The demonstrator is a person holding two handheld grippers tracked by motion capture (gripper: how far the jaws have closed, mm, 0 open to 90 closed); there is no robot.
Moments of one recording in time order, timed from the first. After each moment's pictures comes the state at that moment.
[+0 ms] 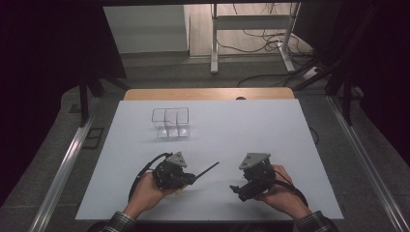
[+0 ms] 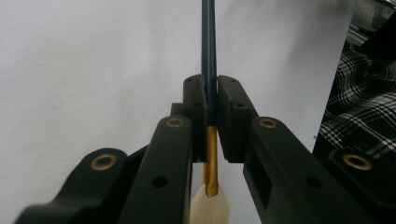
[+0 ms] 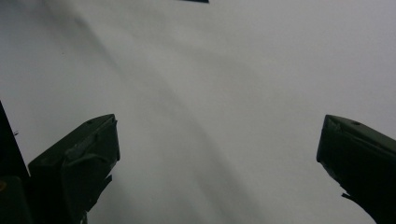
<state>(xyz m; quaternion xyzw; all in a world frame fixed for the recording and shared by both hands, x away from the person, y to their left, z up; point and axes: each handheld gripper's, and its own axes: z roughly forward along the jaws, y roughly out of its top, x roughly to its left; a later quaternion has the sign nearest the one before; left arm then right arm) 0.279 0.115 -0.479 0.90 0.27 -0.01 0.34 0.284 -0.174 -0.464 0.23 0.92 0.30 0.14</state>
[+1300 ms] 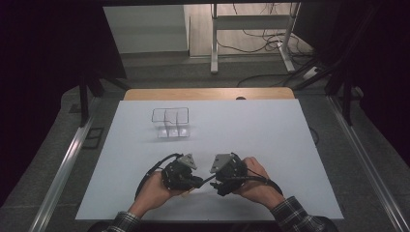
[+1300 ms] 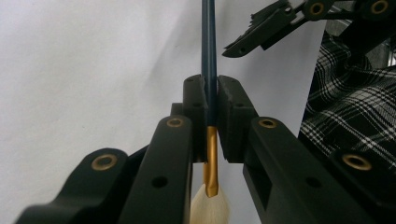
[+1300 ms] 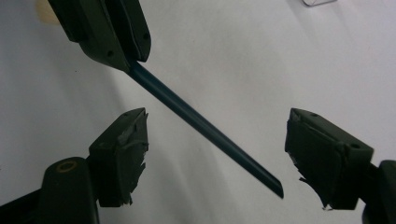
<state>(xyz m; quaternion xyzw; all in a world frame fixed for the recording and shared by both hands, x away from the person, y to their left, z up) 0.281 0.092 -0.477 0.91 0.24 -0.03 0.32 0.292 -0.105 -0.471 0.11 0.95 0.25 0.16</state>
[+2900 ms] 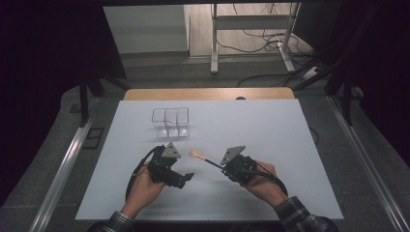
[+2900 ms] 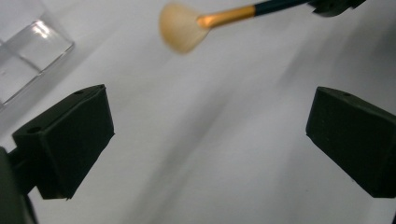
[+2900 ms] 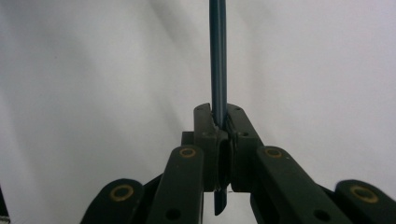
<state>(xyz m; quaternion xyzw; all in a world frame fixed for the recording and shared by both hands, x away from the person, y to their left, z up) 0.291 0.133 -0.474 0.87 0.33 0.12 0.33 0.307 -0.132 -0.467 0.18 0.94 0.25 0.13</state>
